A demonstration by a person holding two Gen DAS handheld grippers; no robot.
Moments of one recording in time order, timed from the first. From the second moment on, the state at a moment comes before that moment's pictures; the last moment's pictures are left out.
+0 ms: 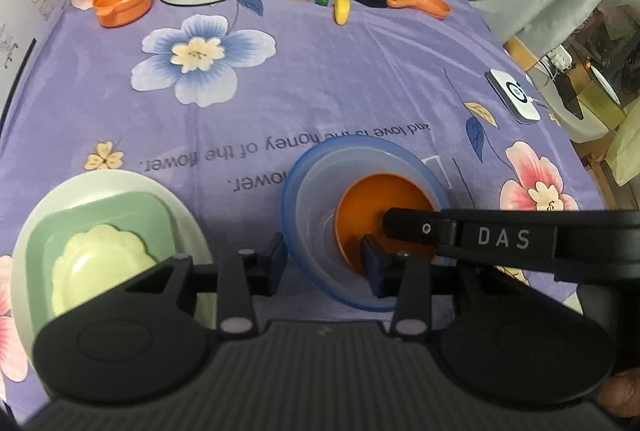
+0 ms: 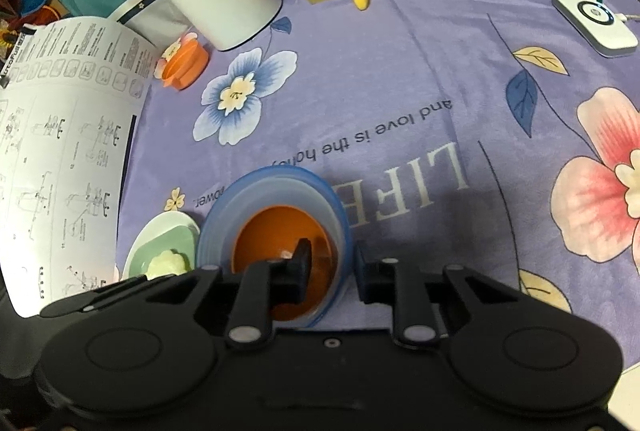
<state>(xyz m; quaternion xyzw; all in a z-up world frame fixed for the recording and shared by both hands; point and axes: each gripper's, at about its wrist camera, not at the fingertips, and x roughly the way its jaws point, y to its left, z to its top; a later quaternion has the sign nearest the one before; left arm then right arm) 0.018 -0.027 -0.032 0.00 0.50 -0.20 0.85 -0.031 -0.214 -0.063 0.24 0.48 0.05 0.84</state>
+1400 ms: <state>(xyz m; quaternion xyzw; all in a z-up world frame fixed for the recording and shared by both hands) 0.019 0.142 -0.042 -0.07 0.52 -0.10 0.84 0.019 -0.039 -0.052 0.14 0.55 0.15 0.81</state>
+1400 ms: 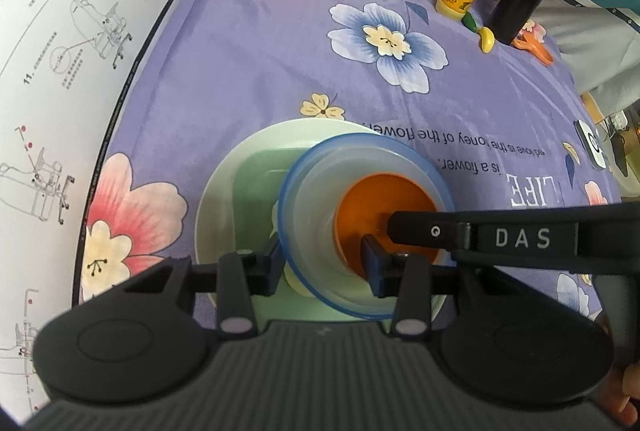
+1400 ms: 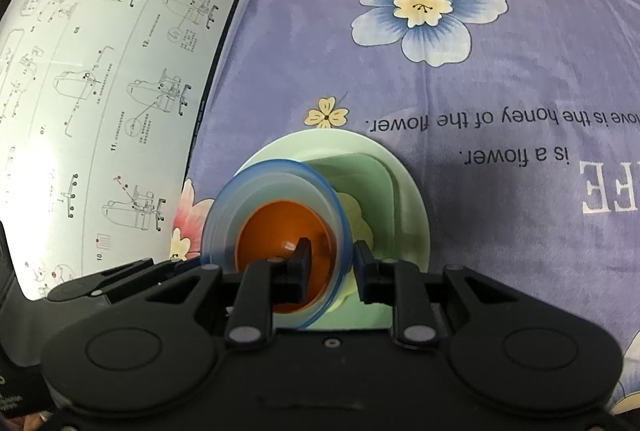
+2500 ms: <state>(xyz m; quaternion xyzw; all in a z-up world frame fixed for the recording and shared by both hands) 0.001 0.143 -0.022 -0.05 0.46 -0.09 0.88 0.005 -0.059 -0.035 0.11 0.50 0.14 0.85</state>
